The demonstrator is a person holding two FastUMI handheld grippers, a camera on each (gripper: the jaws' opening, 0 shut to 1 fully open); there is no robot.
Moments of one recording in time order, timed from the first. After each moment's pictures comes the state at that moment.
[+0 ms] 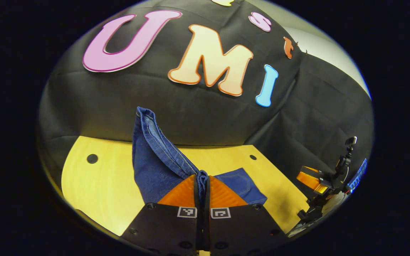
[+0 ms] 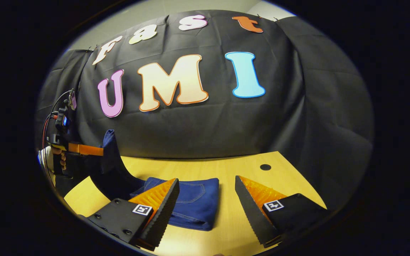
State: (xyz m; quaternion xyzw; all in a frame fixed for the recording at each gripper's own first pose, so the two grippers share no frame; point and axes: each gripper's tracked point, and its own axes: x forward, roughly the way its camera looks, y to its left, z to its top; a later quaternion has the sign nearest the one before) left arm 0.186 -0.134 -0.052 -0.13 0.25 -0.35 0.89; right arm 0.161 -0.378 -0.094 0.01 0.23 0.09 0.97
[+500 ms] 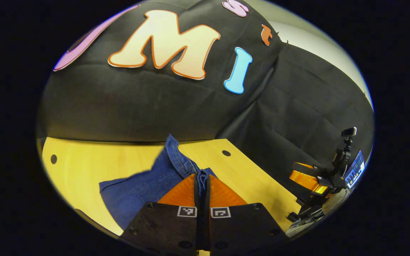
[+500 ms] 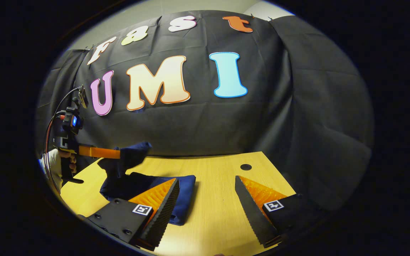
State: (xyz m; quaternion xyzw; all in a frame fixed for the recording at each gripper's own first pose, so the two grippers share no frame) left arm 0.163 -0.281 -0.083 -0.13 0.26 -0.43 0.85; right arm 0.159 -0.450 -0.091 -0.01 0.24 0.07 0.97
